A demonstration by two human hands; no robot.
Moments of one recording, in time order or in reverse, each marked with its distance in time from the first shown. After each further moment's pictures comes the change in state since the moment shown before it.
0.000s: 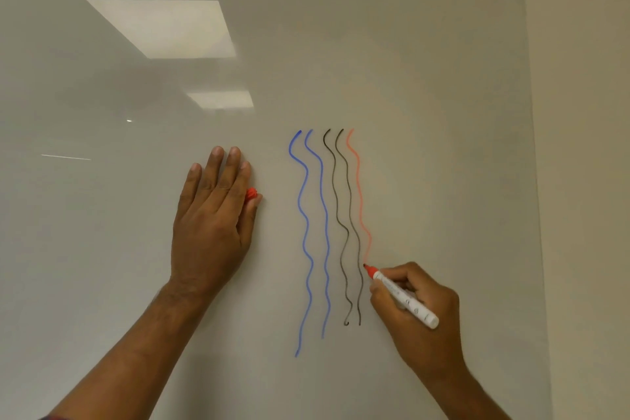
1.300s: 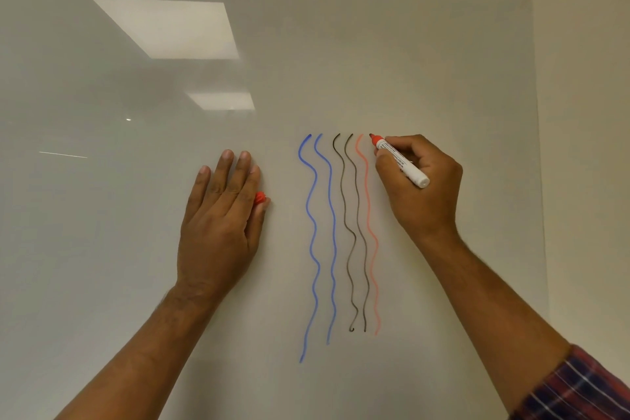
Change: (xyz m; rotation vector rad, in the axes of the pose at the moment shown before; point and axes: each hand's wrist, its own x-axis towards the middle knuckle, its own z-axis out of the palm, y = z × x) left_hand -0.001 -0.002 0.001 -0.007 0.015 0.000; right_hand 0.142 -0.068 0.026 -0.006 0.145 -0.336
